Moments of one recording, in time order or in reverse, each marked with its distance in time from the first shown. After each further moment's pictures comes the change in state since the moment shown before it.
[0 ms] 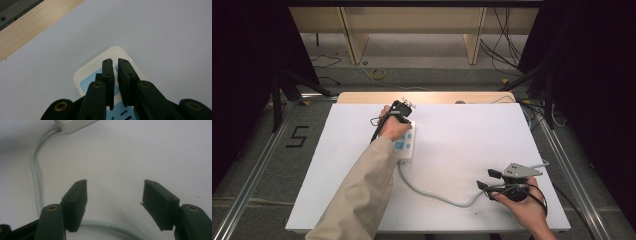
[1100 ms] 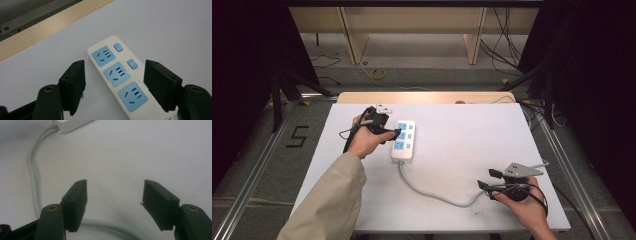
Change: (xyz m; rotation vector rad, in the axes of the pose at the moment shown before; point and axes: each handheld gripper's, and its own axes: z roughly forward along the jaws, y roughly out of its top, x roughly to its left) left arm 0.009 -0.059 -0.086 -0.173 -0.038 -0.071; right arm -0.002 0.000 0.000 0.002 -0.010 0.003
